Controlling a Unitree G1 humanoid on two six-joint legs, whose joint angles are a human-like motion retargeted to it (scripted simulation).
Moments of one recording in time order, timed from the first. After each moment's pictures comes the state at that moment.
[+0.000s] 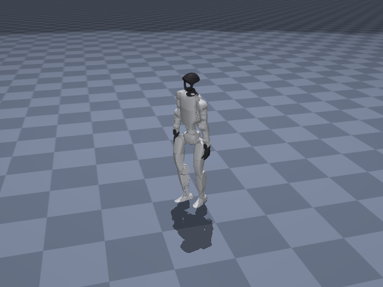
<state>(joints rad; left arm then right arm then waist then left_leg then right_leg) 0.08 0.12 0.45 1.59 0.22 0.03 -0.14 0.00 -0.08 0.05 1.42 -0.27 0.06 0.23 -0.25 -0.09 -0.08 -0.09 -0.11 0.05 0.15 -0.12 0.07 -0.11 -0.11 -0.47 0.10 -0.07 0.12</state>
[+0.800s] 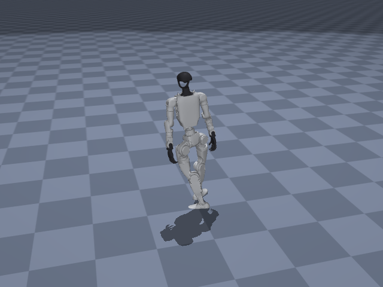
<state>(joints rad) 0.14 0.19 0.42 1.62 0.32 0.08 -0.11 -0.02 -0.21 -0.12 1.57 -0.17 0.13 0.16 -0.31 0.15 -0.08 0.05 0.06 0.87 -0.01 -0.24 -0.04 -0.12 -0.12 -1.42 0.12 -0.10 -0.05</state>
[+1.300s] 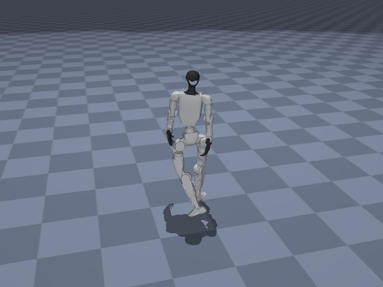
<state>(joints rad) -0.11 0.11 0.33 1.42 0.27 0.03 -0.22 0.03 -0.11 -0.26 1.56 -0.03 0.15 0.19 -0.48 0.20 -0.18 0.15 0.11 1.01 0.22 0.00 -0.07 -0.22 -0.09 -0.87 0.04 -0.02 -0.10</state>
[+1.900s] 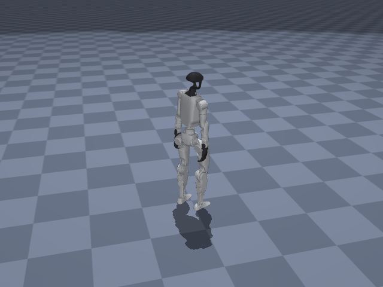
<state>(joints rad) 0.05 0.03 0.41 1.53 0.25 0.04 -0.16 -0.11 -0.10 0.13 1.55 -0.25 0.13 0.09 -0.27 0.09 0.01 -0.08 -0.02 0.09 0.12 -0.05 -0.02 -0.12 -0.02 -0.12 0.15 0.02 -0.04</state>
